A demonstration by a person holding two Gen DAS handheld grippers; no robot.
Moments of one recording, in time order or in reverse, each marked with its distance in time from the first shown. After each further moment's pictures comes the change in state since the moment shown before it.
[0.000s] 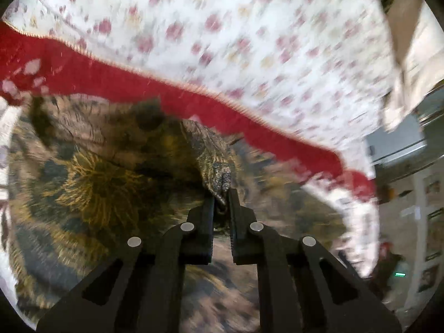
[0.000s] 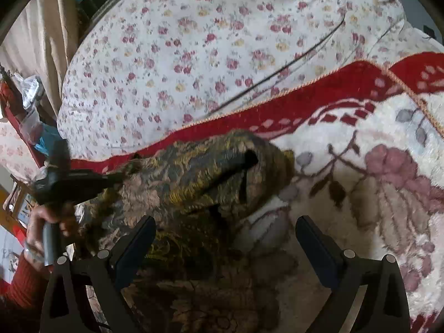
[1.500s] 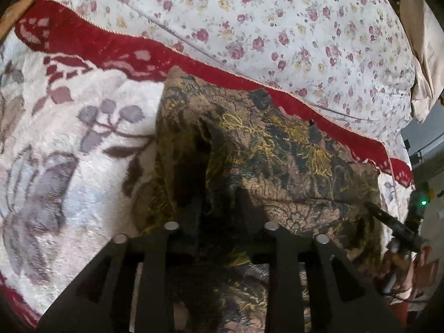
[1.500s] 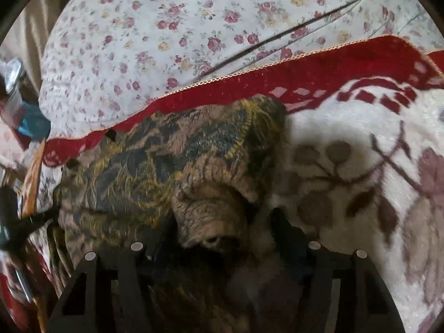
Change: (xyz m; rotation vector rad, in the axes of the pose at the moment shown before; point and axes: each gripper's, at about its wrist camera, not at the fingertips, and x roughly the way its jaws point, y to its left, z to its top) left arm -0.054 0.090 -0.064 0.056 -0.084 0.282; right arm 0.084 -0.005 0.010 -0.032 0.205 -0.020
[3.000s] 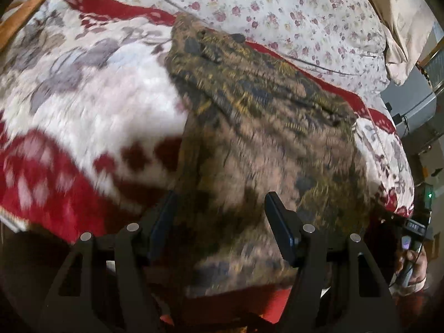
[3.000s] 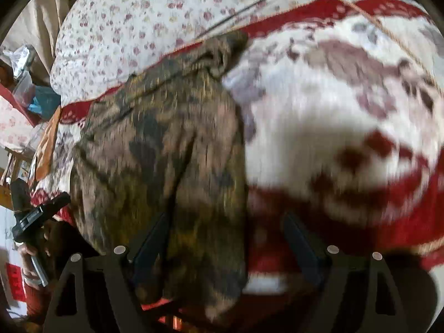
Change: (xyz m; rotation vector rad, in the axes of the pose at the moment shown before) left arm -0.078 0.002 -0.169 0.049 0.042 -0.045; right arm -0.103 0.017 -0.176 0.085 0.133 -0.040
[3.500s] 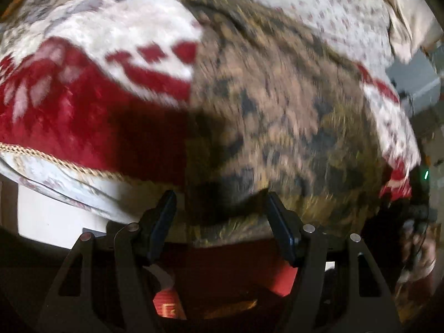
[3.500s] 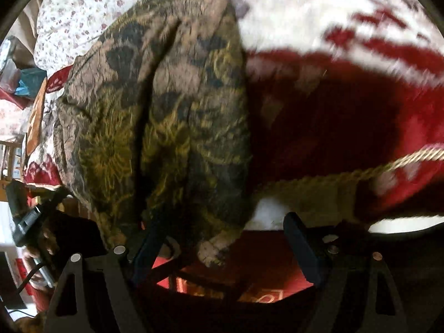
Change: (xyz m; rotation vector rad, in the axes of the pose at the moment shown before) left arm 0.017 0.012 -0.065 0.037 0.128 0.025; right arm 0.043 -0.004 -0.052 0.057 0.223 0.031
